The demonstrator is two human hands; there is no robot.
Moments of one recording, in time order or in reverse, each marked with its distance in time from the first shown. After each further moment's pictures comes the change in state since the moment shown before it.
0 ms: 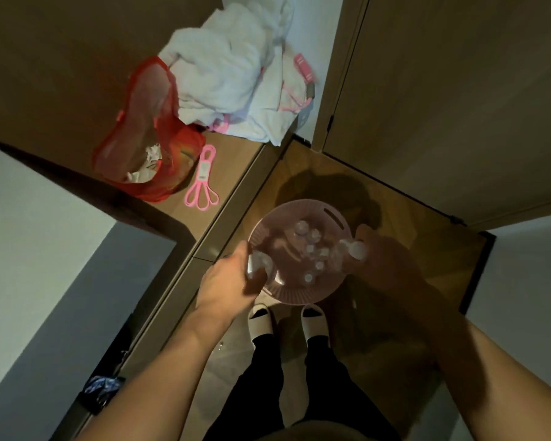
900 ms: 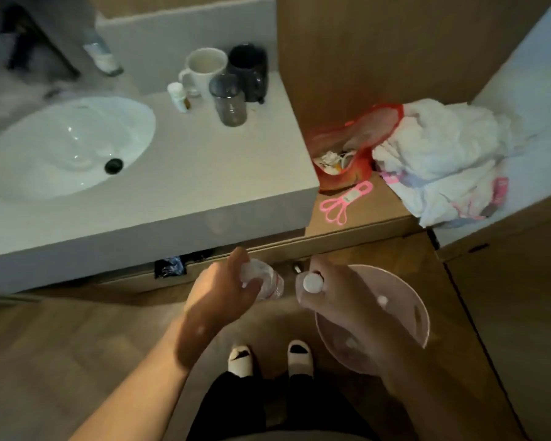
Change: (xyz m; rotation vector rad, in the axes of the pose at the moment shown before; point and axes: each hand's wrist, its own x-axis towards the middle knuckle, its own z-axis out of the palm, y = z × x) left_hand -0.185 -0.079 -0.047 -0.201 0.498 -0.519; right_hand -0.047 -0.212 0.072 -0.274 -0.347 -0.787
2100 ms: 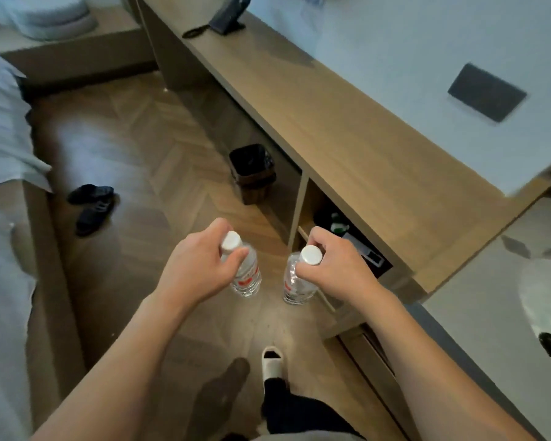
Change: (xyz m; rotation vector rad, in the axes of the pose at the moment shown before) left_hand -0.409 -0.623 -0.308 -0.145 0.910 -0.858; right_hand 0.057 -0.753 0.450 -0.155 -0.631 -0.882
